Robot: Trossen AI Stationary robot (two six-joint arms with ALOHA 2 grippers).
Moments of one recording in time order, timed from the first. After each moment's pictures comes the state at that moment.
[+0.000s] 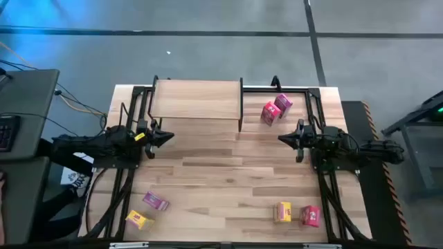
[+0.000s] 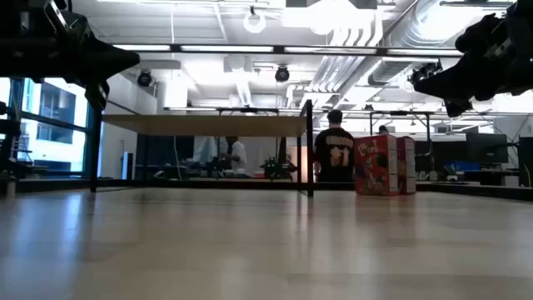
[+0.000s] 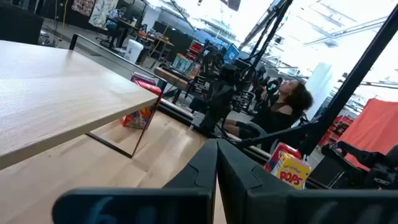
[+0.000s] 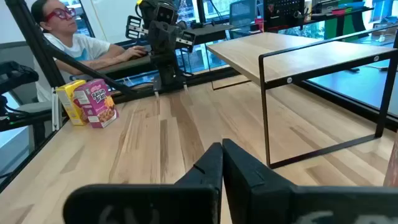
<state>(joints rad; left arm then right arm) 0.00 0.01 0.01 0.10 -0.17 -0.43 -0.06 0.01 0.06 -0.13 0.09 0.18</state>
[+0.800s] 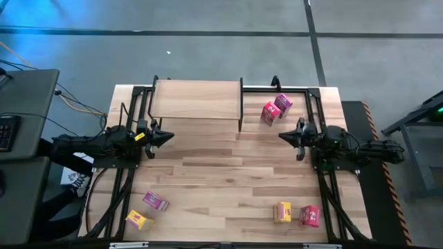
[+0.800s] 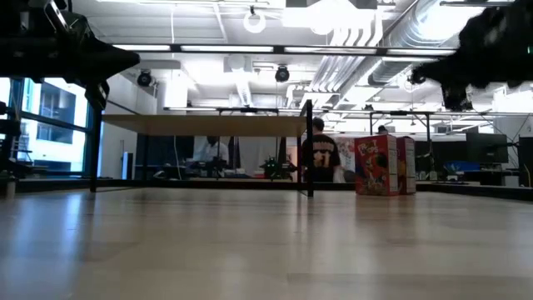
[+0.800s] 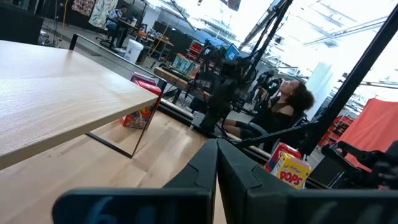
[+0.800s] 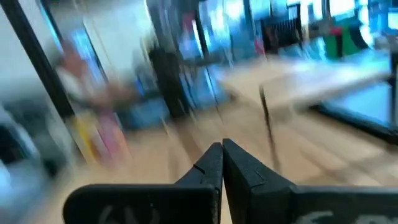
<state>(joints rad) 0.00 0.01 0.01 0.10 -0.17 -0.43 -0.06 0.02 0.06 0.08 0.10 0.31</state>
